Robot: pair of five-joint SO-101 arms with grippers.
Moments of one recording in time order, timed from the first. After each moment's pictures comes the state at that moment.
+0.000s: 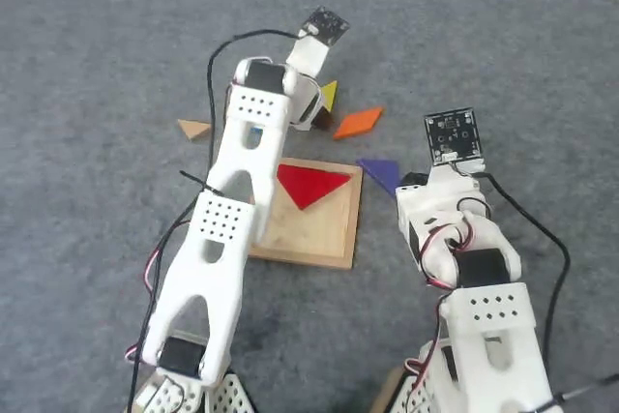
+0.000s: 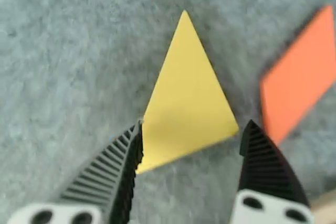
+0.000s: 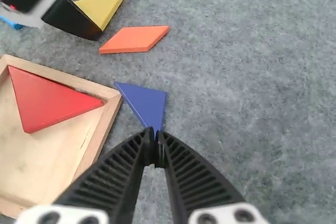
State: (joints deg) left arm 8.3 82.2 -91.7 87.9 -15.8; right arm -11.3 -56.4 65.1 42.1 2.4
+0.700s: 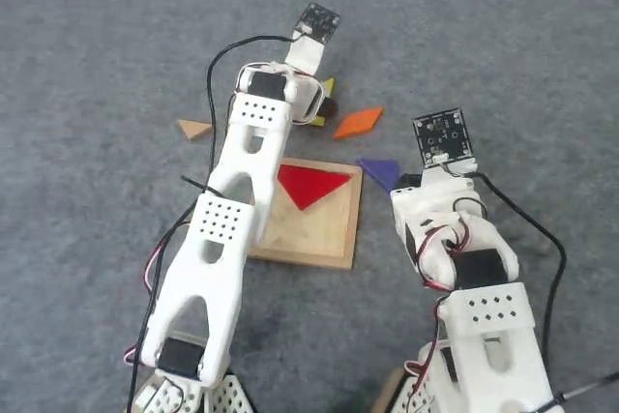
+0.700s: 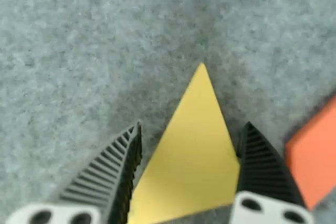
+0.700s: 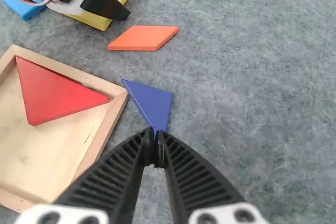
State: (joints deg) left arm 7.9 82.8 -84.2 74.7 -12.0; right arm -12.8 -56.4 65.1 42.1 4.9
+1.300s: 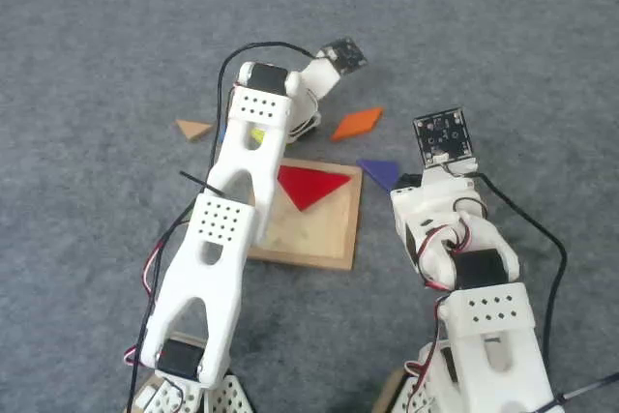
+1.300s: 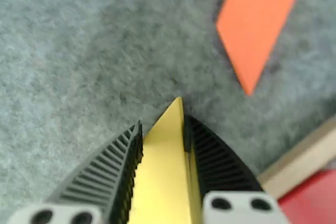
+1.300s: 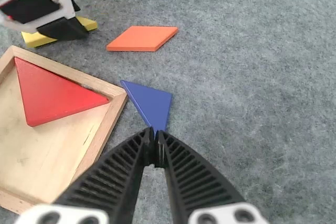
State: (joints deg) left arm 8.4 80.9 -84.9 94.9 -37.8; right arm -12.8 -56.4 65.1 42.1 4.9
